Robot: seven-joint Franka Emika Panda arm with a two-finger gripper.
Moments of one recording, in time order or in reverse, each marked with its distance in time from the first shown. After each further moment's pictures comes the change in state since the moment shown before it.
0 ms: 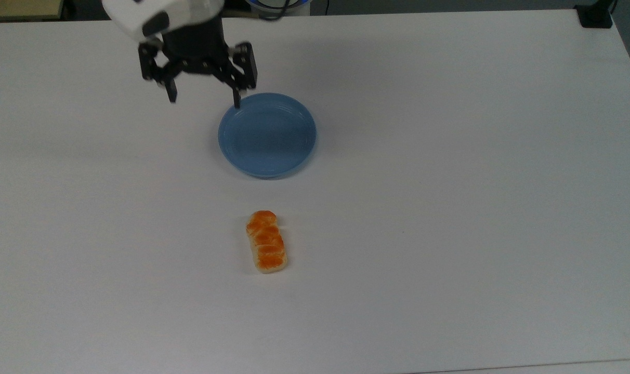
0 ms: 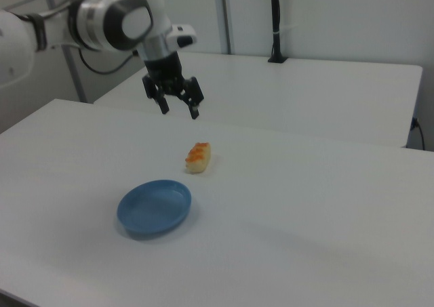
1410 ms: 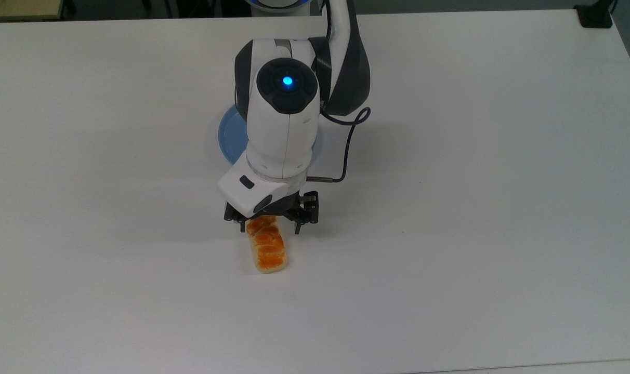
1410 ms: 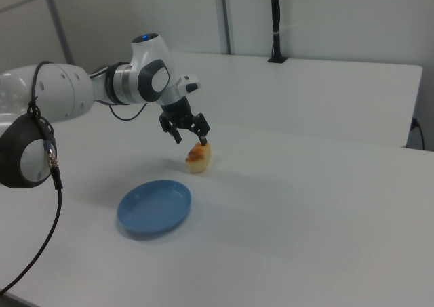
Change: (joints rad) arm 0.124 0.488 0.004 0.303 -0.082 0.211 0.118
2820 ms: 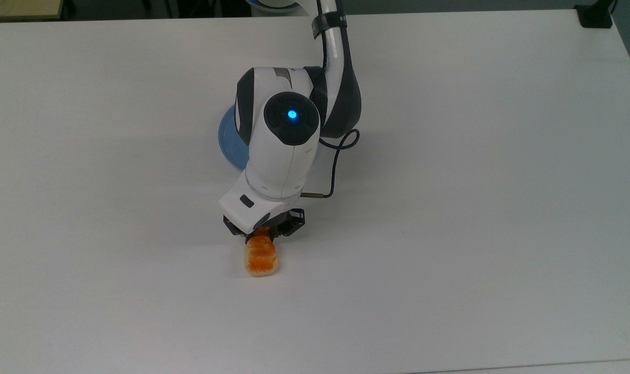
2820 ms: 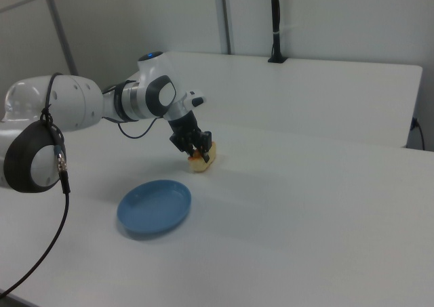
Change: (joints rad) arm -0.008 0.067 -0.002 -0.006 -0.089 0.036 0.001
